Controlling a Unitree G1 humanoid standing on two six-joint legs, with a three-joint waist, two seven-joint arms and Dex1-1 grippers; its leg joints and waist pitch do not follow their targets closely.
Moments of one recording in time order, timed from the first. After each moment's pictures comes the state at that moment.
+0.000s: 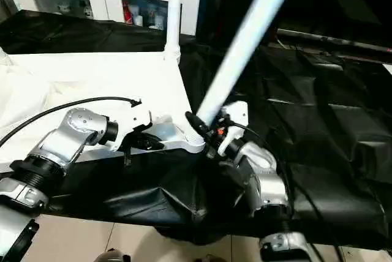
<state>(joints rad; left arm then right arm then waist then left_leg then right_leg) -0.68 0.41 -0.36 0.61 0.04 0.18 -1.15 -0.41 -0.12 0.02 0.52 0.26 -0.02 0.74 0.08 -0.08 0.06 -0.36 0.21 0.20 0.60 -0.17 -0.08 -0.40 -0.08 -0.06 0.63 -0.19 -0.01</state>
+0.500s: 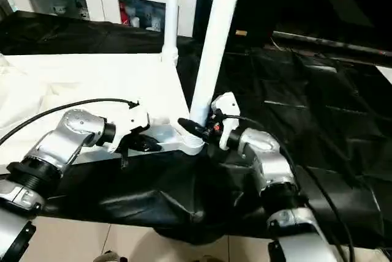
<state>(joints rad) -0.67 0.42 -0.36 0.59 0.04 0.17 -1.19 -0.53 -0.21 0.07 0.64 0.24 0.03 0.97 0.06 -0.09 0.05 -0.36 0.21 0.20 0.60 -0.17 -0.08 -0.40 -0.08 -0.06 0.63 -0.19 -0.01</state>
